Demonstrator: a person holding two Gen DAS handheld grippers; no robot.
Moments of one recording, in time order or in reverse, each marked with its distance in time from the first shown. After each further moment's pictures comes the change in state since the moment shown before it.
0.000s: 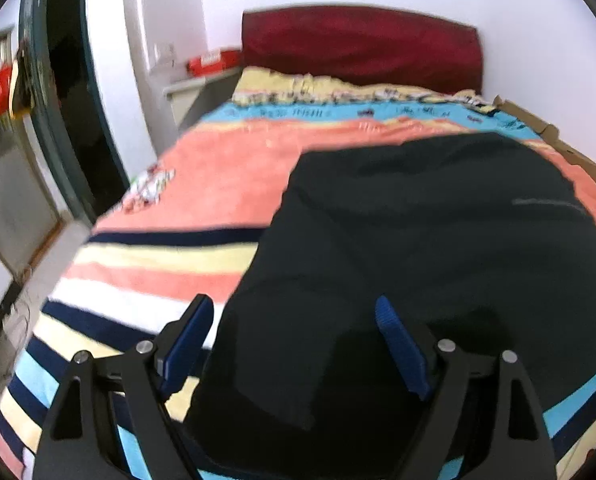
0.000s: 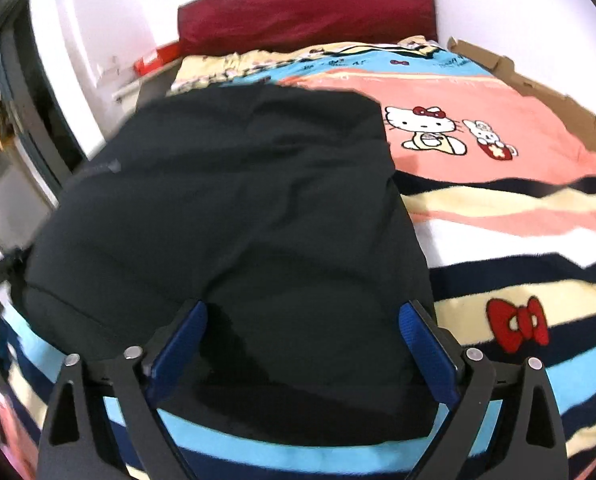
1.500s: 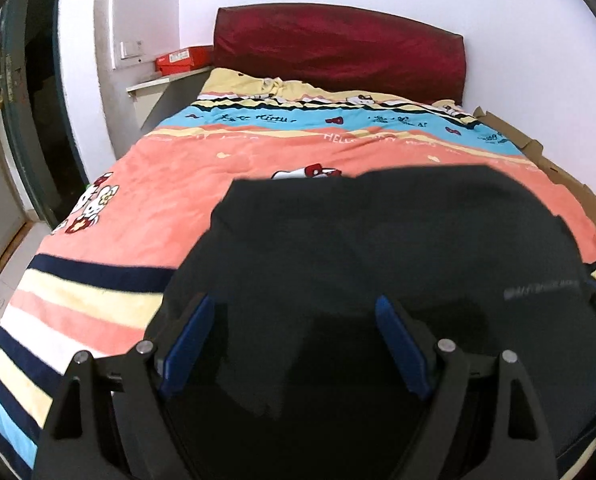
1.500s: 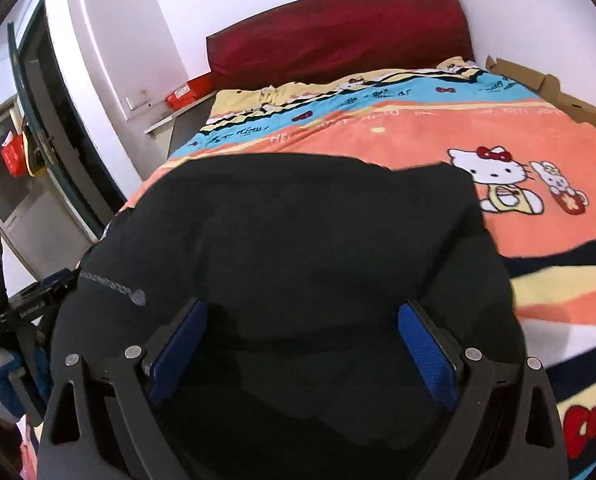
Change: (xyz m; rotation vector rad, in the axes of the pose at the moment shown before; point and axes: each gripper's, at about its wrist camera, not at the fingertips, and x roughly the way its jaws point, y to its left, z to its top) left arm 0.065 -0.039 0.043 -0.041 0.019 -0.109; right arm 0.060 0.027 0.067 -0.018 -0.099 0.126
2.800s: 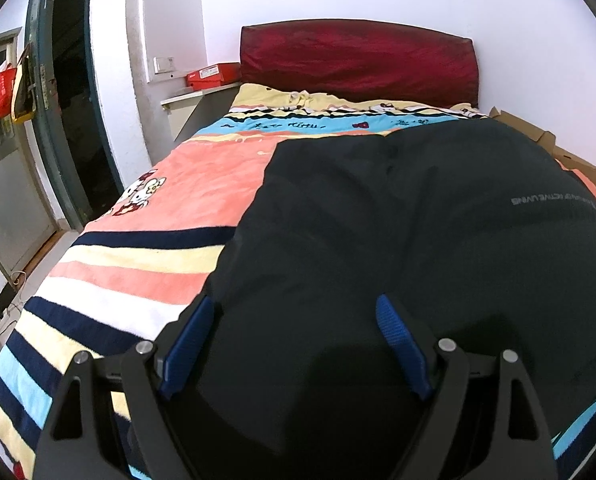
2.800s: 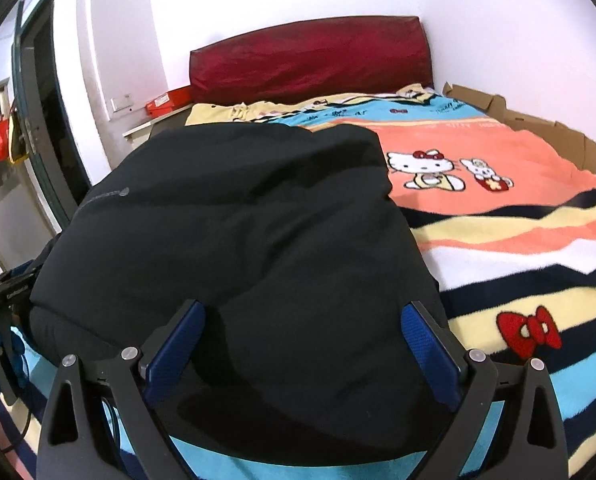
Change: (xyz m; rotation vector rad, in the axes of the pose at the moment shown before) left arm -0.039 0.016 -0.067 0.017 -0.073 0.111; right arm -0.068 -0.010 -0.083 -0.014 -0.097 -0.139
